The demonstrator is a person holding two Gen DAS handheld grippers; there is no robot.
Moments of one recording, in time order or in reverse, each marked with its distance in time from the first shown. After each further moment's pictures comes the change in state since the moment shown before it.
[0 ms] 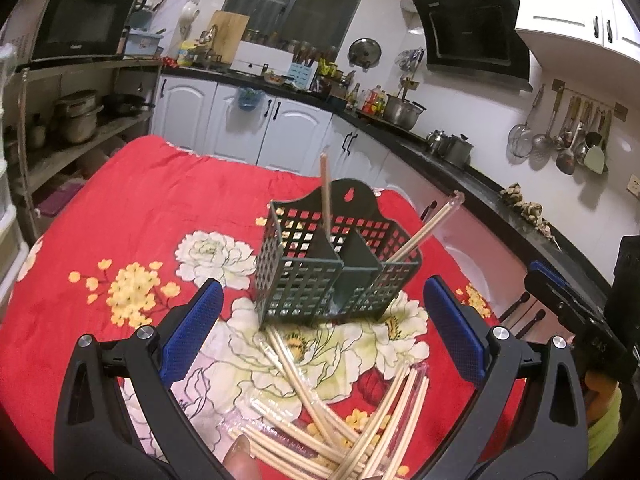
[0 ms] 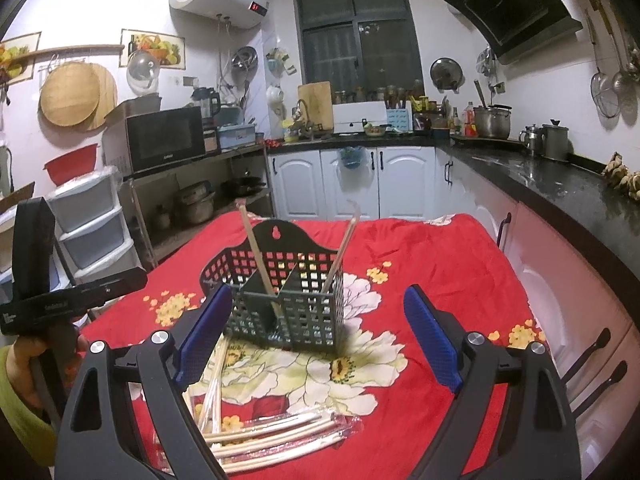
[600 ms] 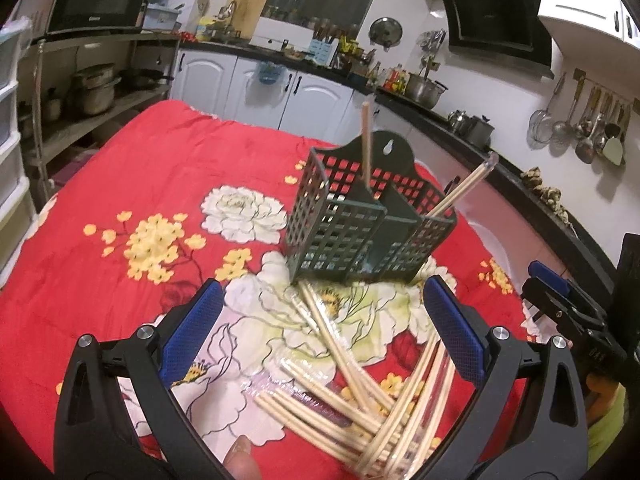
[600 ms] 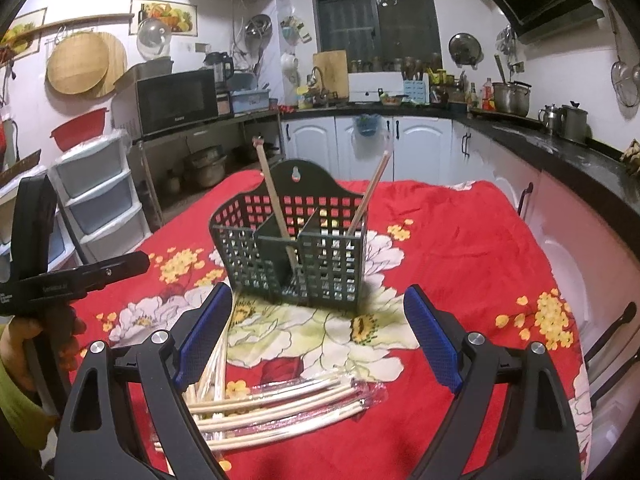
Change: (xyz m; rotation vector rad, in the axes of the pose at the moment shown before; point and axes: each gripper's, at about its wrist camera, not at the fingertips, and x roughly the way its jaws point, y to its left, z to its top) left arm 0.005 0.026 -0.033 -0.034 0.087 0.057; right arm 0.027 0.012 -0.036 -0.030 0.121 0.043
